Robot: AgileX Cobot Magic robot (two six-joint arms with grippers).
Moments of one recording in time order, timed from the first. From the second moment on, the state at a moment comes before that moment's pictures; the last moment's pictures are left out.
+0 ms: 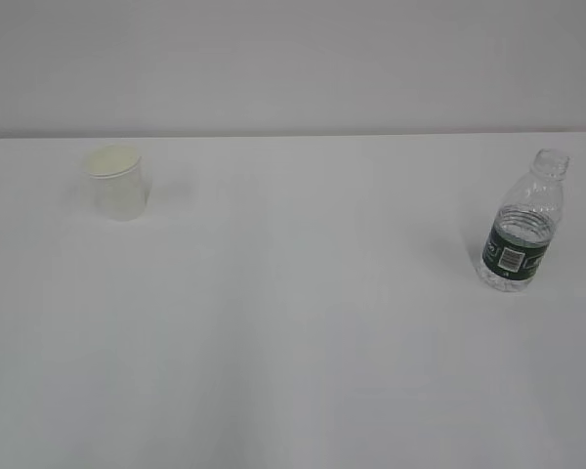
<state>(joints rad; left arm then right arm) 0.06 0.00 -0.54 -0.02 1.04 -0.09 0.02 -0.02 -0.49 0.02 1.14 -0.17</state>
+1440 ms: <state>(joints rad) 0.06 0.34 -0.55 -0.27 0.57 0.11 0.02 0.16 -0.47 0.22 0.49 -0.08</state>
